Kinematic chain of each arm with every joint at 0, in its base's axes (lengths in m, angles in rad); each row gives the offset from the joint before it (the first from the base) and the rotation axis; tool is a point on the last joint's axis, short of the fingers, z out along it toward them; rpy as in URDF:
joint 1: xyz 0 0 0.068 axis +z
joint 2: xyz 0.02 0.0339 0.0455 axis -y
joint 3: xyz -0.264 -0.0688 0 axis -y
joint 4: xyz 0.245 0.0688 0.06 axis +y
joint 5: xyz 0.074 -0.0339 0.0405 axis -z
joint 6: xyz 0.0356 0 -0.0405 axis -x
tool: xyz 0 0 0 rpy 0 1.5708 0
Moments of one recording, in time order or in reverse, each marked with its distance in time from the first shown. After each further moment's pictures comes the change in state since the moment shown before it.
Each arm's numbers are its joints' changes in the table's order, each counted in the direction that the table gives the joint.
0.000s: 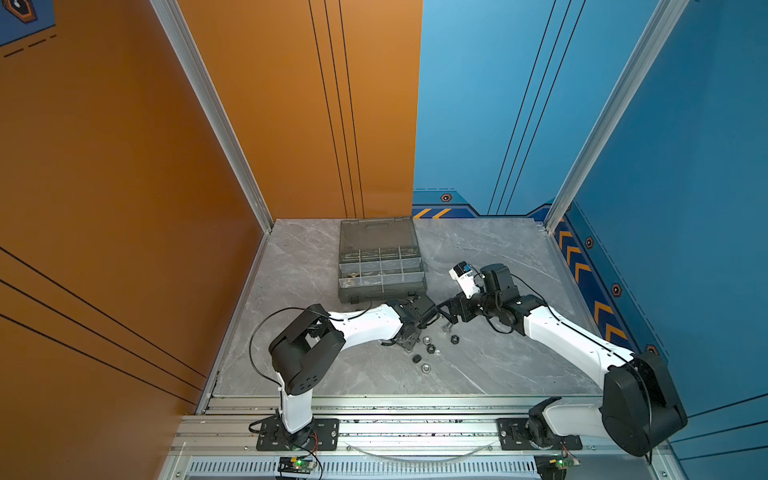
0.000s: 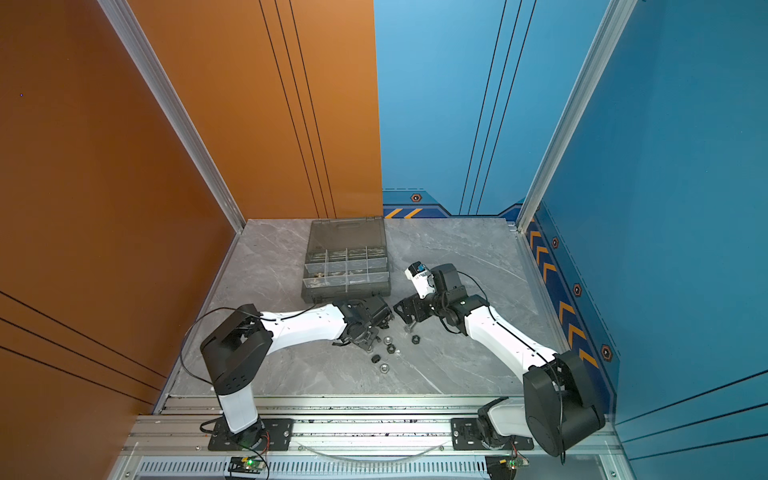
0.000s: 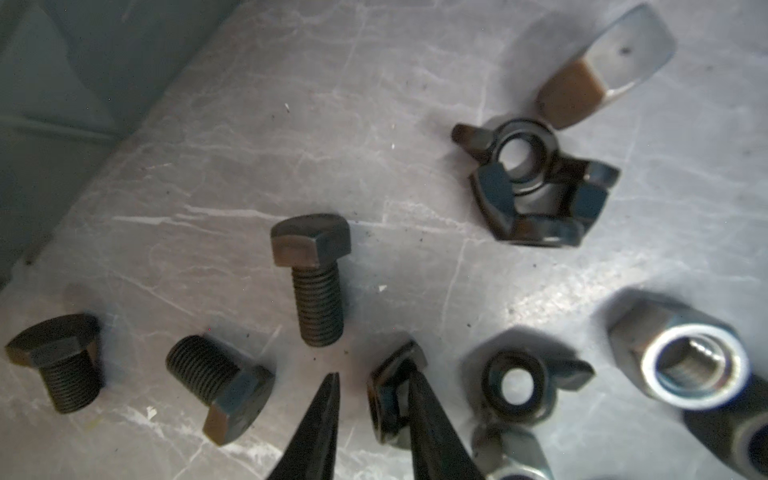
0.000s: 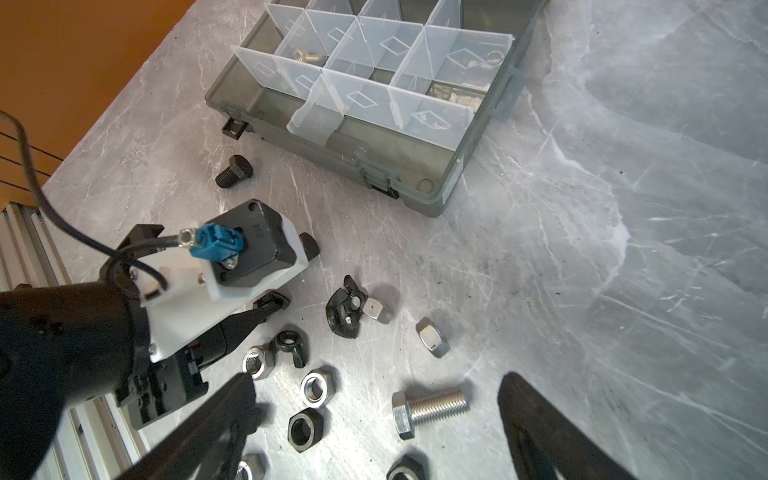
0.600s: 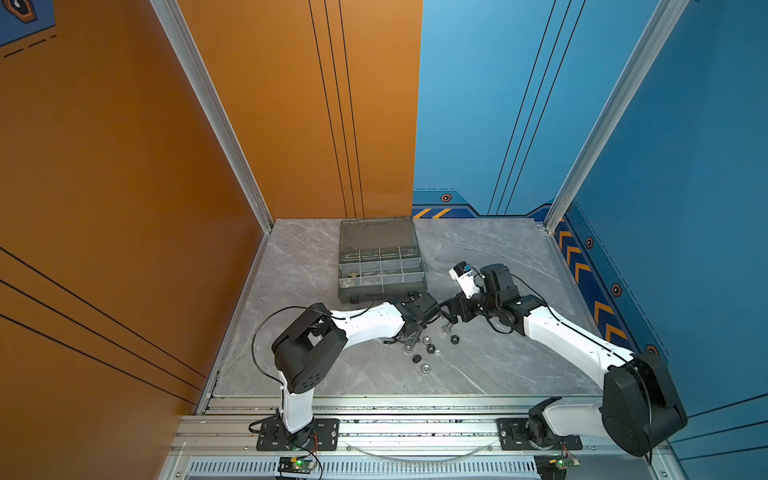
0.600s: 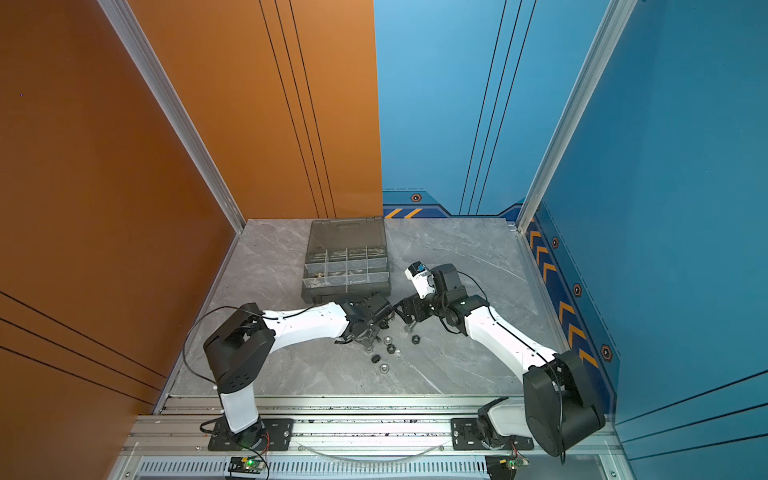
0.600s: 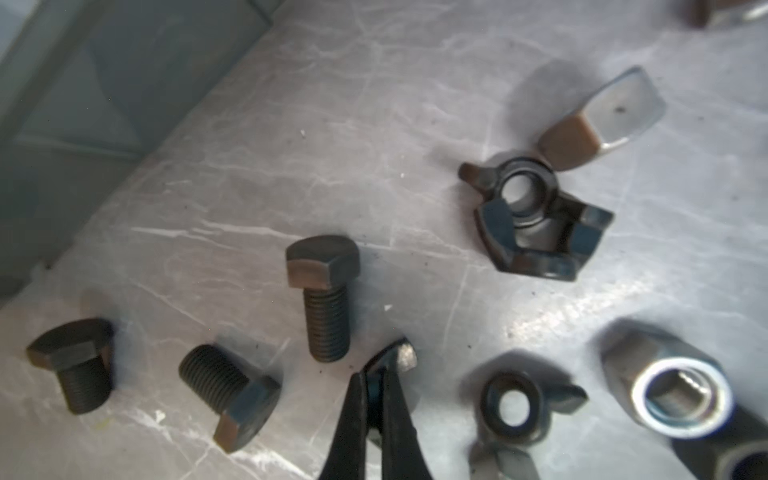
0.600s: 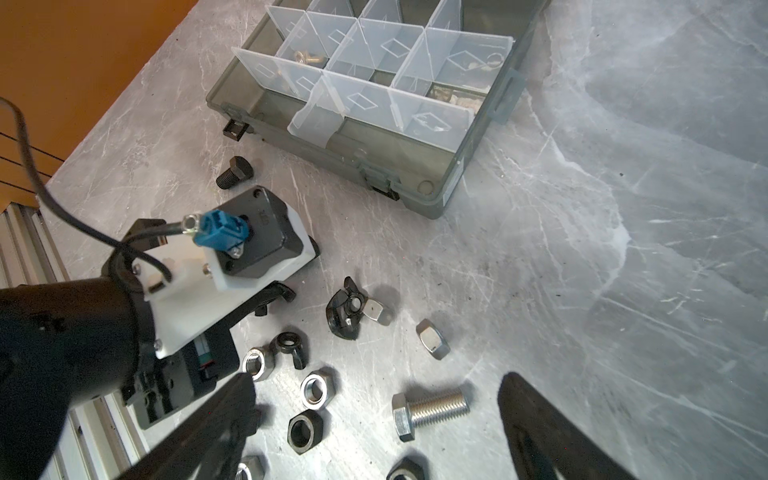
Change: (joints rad) left arm 0.001 -0.016 0.035 0.021 -0.015 0.035; right arm -0.001 0.000 -0.002 -0.007 -0.007 0.000
